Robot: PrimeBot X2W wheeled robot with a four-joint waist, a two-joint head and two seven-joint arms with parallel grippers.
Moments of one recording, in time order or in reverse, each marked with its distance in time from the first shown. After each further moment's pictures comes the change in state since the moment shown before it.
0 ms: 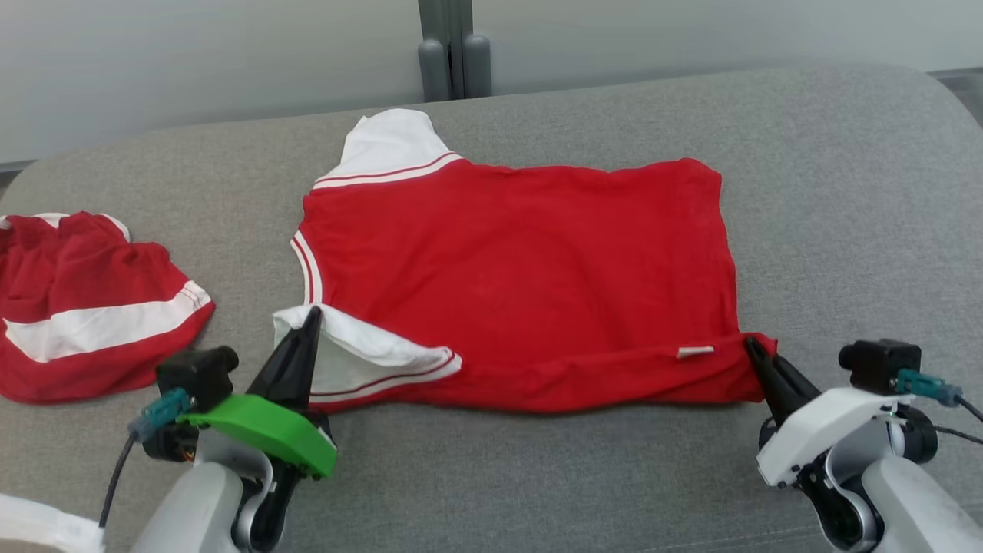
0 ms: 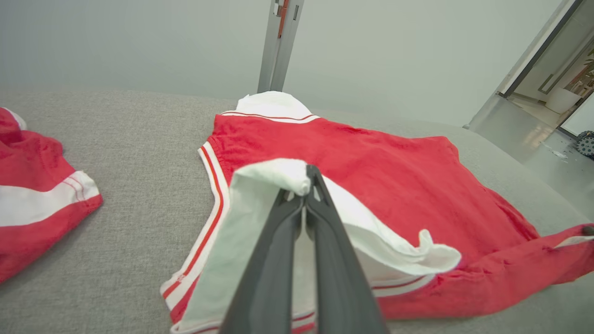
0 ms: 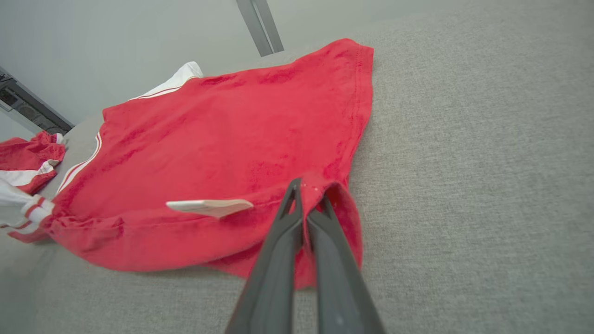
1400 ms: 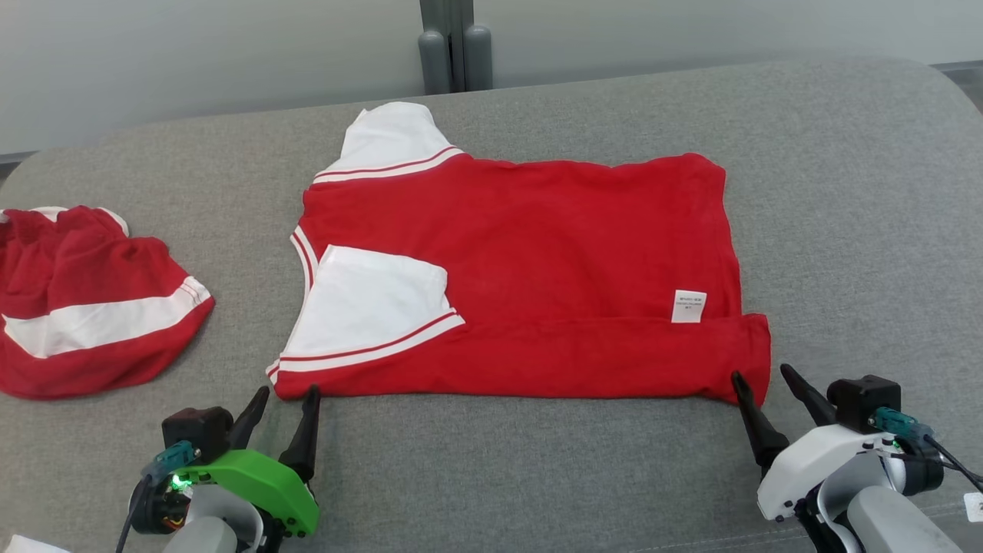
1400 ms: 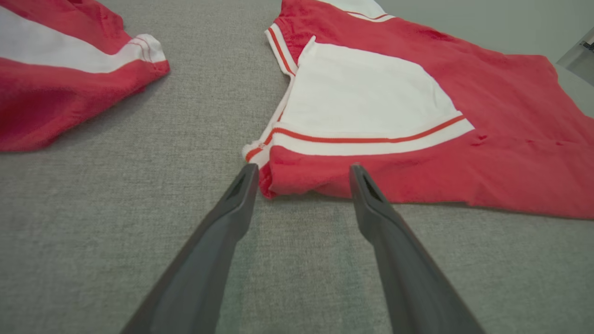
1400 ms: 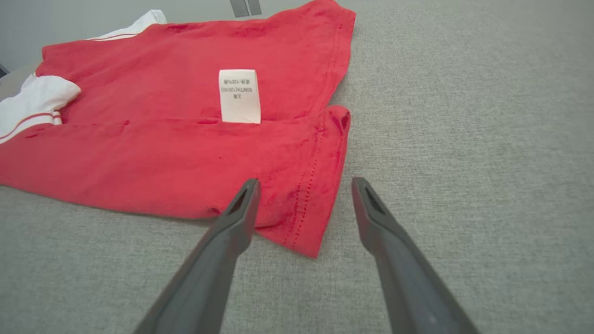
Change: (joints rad) left arm -0.002 -0.019 -0.006 0.311 0.035 -0.011 -0.062; right arm -0.024 0.027 0.016 0.210 -0.175 0.000 -0.158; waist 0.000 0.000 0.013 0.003
